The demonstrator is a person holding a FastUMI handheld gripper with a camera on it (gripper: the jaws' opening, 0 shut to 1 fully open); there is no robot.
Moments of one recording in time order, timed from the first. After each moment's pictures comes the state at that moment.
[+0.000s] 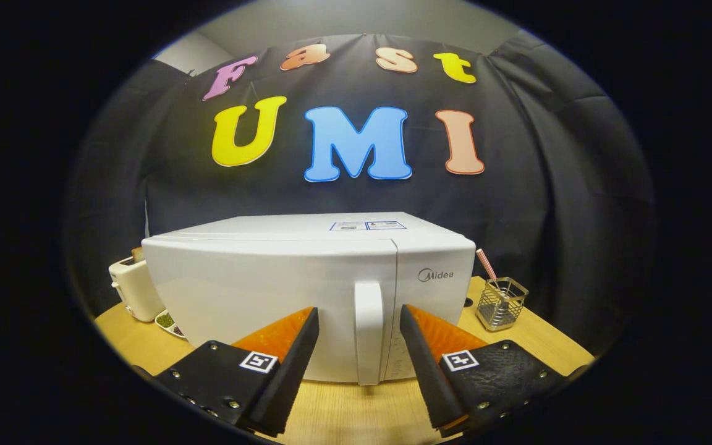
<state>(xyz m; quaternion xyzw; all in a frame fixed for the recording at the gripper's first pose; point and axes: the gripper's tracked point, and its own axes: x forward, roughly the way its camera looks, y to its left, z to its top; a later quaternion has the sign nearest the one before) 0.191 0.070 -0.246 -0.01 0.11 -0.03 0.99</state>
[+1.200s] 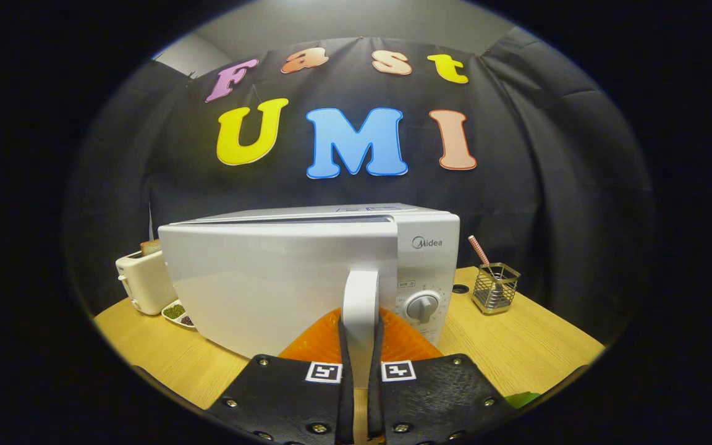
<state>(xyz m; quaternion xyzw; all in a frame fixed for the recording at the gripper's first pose) 0.140 0.079 -0.266 -0.01 0.10 -0.04 0.99</state>
